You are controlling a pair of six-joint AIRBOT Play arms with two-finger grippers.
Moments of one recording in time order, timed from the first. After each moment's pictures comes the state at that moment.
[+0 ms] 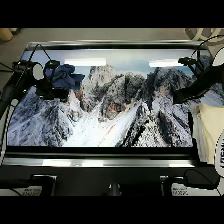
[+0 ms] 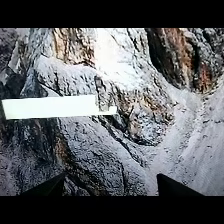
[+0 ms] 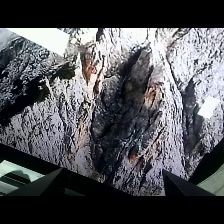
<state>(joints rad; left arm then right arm) -0.23 -1.51 1.57 1.67 -1.47 -1.69 -0.12 -1.50 1.70 -1.43 1.71 1.08</state>
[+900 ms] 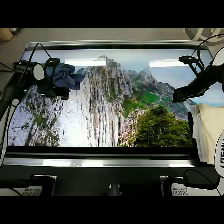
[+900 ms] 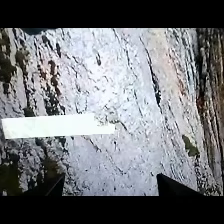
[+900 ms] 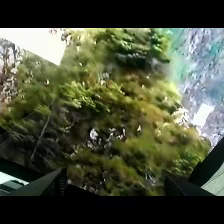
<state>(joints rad) -0.23 -1.51 1.57 1.67 -1.36 -1.69 -0.12 -1.50 1.70 -1.43 1.65 1.08</state>
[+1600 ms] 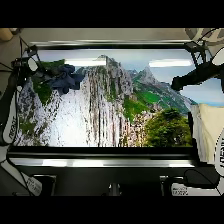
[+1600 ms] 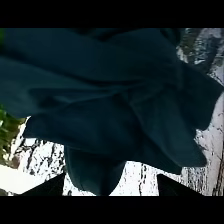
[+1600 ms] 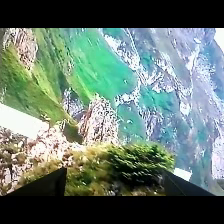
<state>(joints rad) 0.03 -1.91 1.91 1.50 -1.06 -1.95 -0.12 -1.51 1.70 -1.38 1.36 1.08</state>
